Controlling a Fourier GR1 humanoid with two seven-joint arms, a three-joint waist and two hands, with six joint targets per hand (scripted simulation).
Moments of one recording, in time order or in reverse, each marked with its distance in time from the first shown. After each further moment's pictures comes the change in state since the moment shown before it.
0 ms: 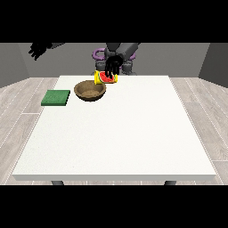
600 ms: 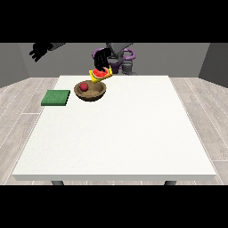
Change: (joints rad) left arm -0.080 -0.009 -0.243 -0.111 -0.180 -0.369 0.200; right arm -0.072 0.024 0.030 0.084 0.040 -0.015 -0.044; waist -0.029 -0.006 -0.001
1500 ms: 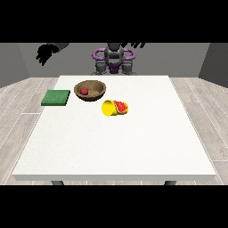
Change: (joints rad) left arm 0.158 0.125 0.526 -0.393 0.550 0.165 -0.248; right arm 0.079 0.022 -0.020 -0.009 0.019 -0.094 0.022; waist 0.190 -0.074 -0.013
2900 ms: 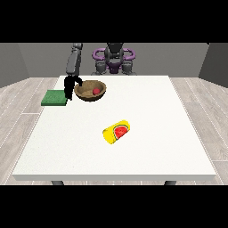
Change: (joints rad) left arm 0.118 0.398 0.647 -0.197 0.934 -0.613 -0.202; right arm -0.107 0.193 0.042 0.333 0.088 -0.123 -0.358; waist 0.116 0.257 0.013
